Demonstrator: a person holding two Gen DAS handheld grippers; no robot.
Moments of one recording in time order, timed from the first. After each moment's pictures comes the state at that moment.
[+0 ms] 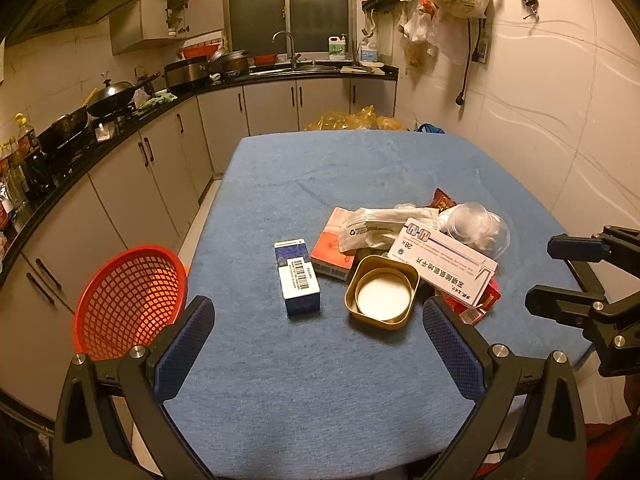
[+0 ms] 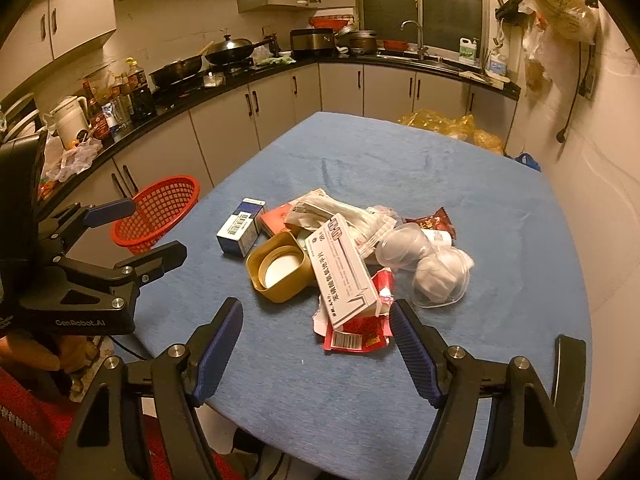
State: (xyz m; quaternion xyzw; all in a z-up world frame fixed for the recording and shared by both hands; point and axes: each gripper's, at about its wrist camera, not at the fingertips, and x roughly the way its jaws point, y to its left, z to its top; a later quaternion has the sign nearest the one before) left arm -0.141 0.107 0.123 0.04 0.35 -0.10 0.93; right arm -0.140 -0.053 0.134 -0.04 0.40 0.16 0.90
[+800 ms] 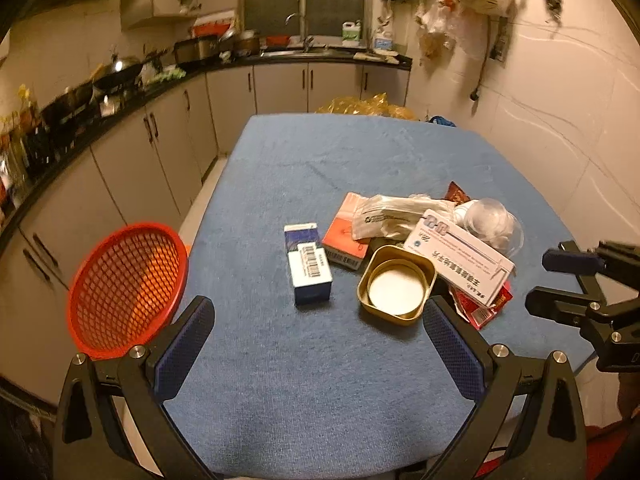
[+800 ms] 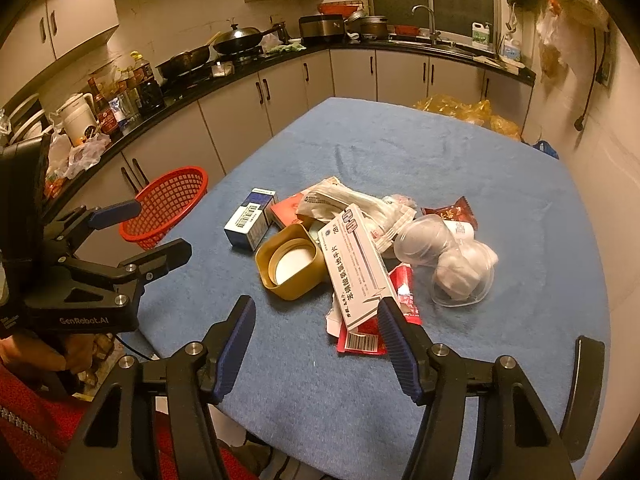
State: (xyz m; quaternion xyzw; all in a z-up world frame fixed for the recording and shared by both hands) left arm -0.123 0.124 0.111 0.01 0.39 -0.08 0.92; right arm -0.121 -0.051 0.122 -0.02 0.43 0.18 0.89
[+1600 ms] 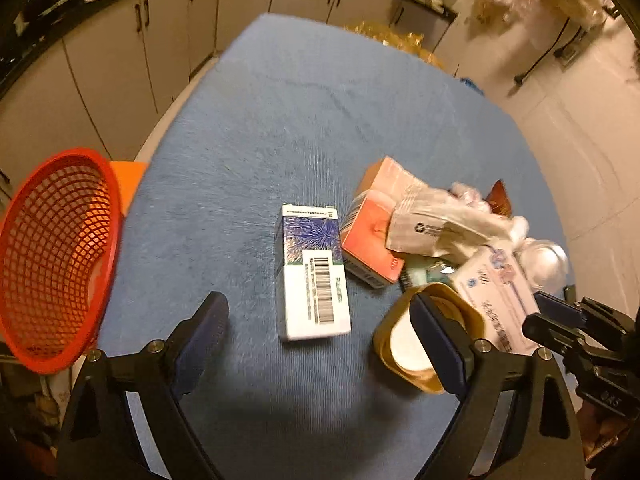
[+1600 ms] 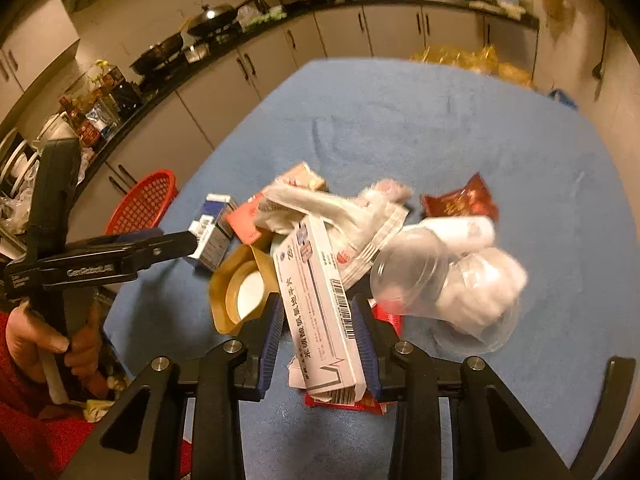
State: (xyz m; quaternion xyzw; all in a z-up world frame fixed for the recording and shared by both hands) left arm -0.004 0.130 0.050 -0.10 0.54 -0.09 0.83; right arm -0.031 -0.072 0.083 0.04 0.50 0.20 0.84
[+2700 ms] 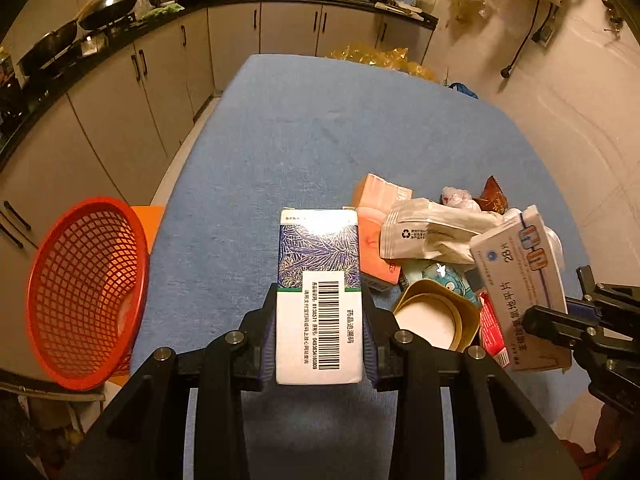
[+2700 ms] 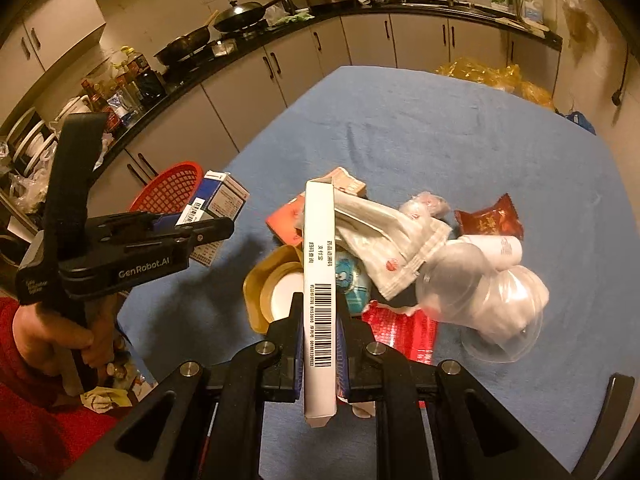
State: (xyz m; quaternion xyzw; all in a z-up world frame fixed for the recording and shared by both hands) left arm -0.042 0.122 0.090 -0.03 0.49 -0.08 0.87; right arm -0.042 -0.048 0.097 0.01 0.48 0.23 0.84
